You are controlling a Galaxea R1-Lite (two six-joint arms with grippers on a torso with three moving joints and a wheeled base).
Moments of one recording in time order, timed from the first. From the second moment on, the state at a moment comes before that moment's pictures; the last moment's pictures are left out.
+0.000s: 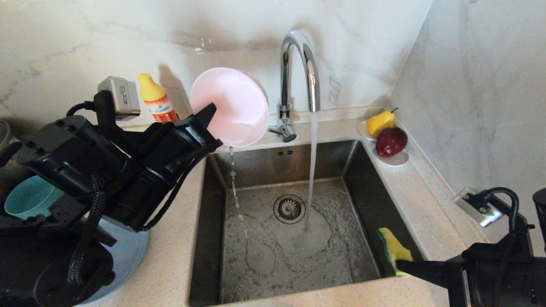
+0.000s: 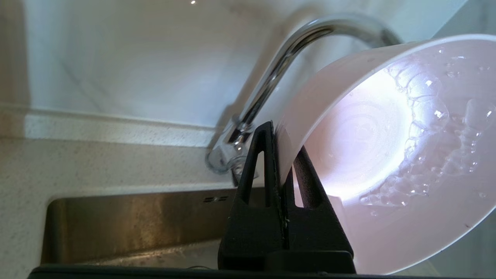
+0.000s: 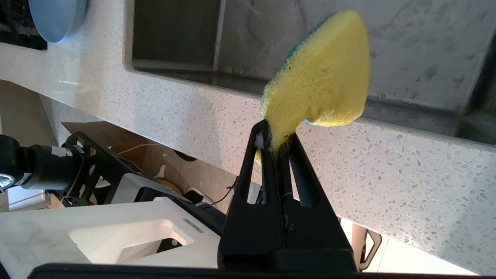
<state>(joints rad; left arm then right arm) -0.52 1.69 -0.68 -1.40 0.16 -0.27 0.57 1.24 -0.62 -0.09 0.14 0.43</state>
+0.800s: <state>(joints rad) -0.51 1.60 -0.71 -0.75 0.11 -0.28 0.57 1.22 -0.66 -0.09 0.16 0.43</state>
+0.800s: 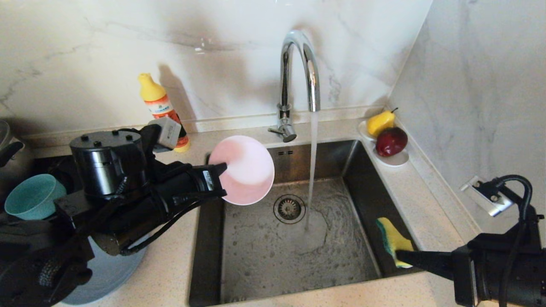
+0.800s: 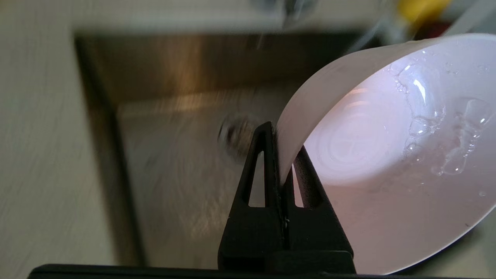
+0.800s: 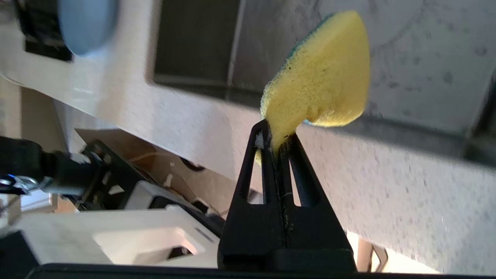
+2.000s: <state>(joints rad) -0.80 1.73 -0.85 -0.52 0.55 -0.36 0.86 1.40 -1.00 0.01 0.19 0.44</state>
